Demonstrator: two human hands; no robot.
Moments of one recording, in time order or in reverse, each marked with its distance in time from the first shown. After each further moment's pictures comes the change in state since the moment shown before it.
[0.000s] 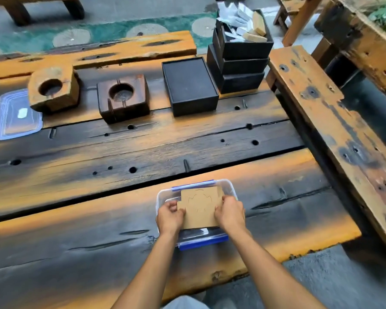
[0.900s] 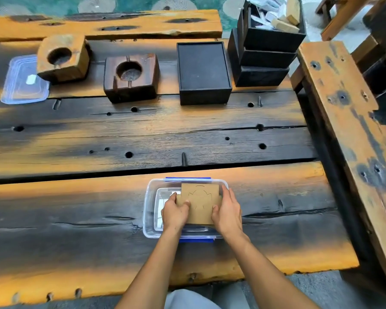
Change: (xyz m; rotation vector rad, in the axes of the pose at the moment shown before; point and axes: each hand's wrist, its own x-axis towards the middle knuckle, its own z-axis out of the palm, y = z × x) left_hand -0.017 0.005 0.056 0.035 0.011 -0.007; right_hand 0.035 0.030 -0.013 0.032 -0.057 -0.332
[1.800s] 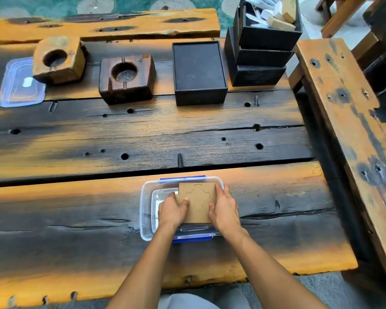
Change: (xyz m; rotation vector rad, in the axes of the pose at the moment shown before) left_hand 0.008 0.013 0.001 0.334 -0.028 0.107; right_hand 0.022 0.004 -0.007 -0.133 -0.101 0.012
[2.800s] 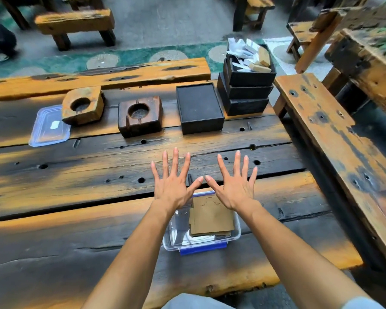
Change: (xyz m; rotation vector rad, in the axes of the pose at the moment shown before) left_hand 0.000 0.066 -0.115 0.764 0.348 0.688; right_hand 0.000 -0.059 -0.074 -0.318 0.261 -0.165
